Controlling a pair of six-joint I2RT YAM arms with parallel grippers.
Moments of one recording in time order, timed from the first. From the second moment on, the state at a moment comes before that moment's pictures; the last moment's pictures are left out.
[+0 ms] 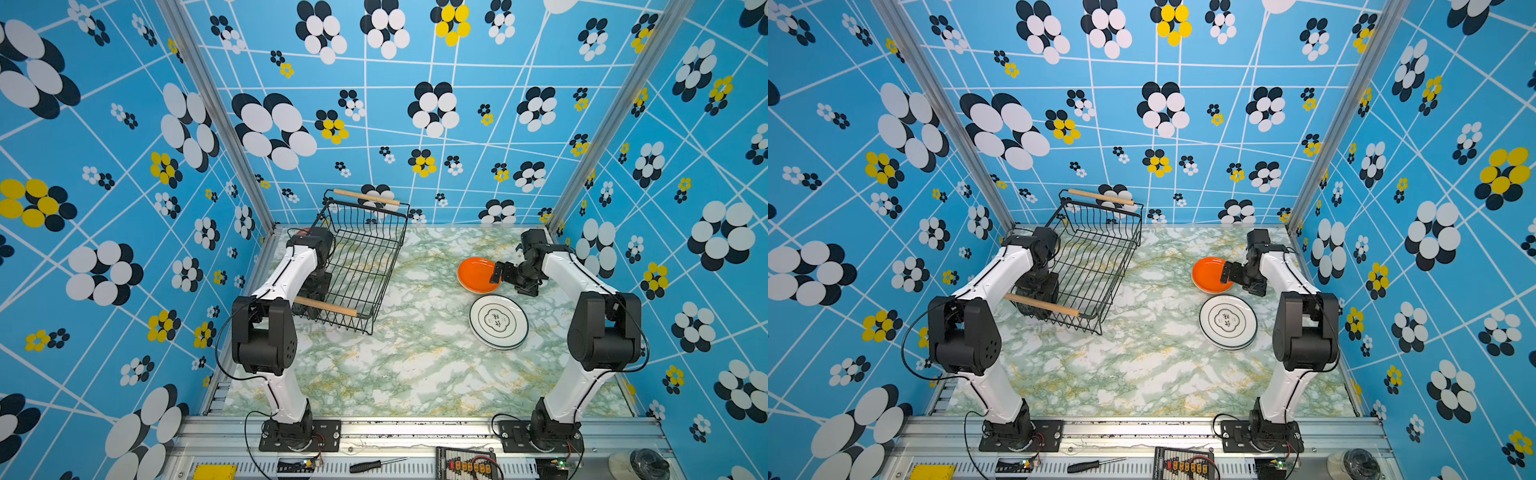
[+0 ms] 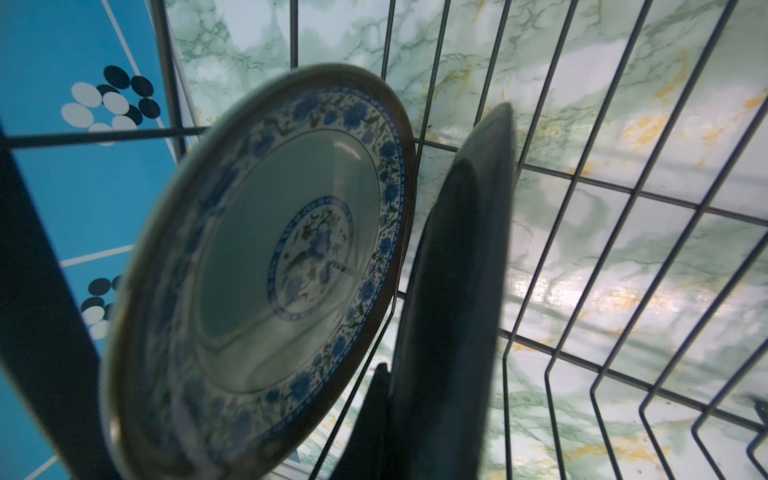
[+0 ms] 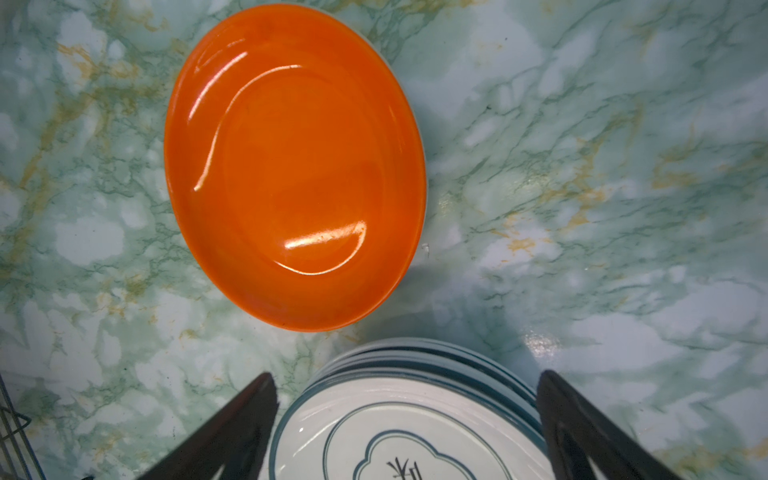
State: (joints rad) left arm -0.10 1.80 1.52 -1.18 -0.30 0.00; right arm -0.03 1.83 1.41 -0.84 -0.14 0.26
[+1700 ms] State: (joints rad) left arm -0.47 1.53 1.37 -0.31 0.25 -1.01; right arm 0.16 1.49 1.12 -0.10 -0.80 0.84
